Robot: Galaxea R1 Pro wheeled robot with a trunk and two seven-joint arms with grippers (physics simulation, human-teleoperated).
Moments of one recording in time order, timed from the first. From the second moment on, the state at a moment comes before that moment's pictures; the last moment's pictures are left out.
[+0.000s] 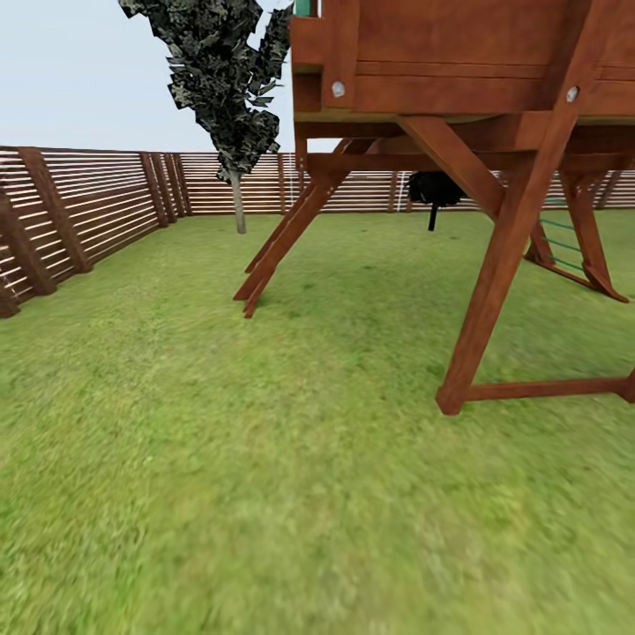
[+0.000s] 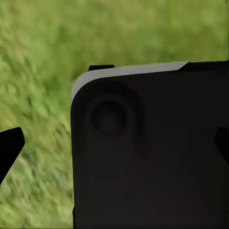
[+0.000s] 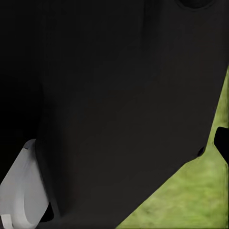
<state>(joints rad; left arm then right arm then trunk) -0.01 0.01 -0.02 -0.04 -0.01 -0.39 0.00 0.00 0.07 0.01 -0.04 0.01 0.00 0.00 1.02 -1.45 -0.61</state>
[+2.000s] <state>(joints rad) -0.01 0.01 -0.02 -0.04 -0.01 -0.39 0.00 0.00 0.07 0.01 -0.04 0.01 0.00 0.00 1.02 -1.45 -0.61</state>
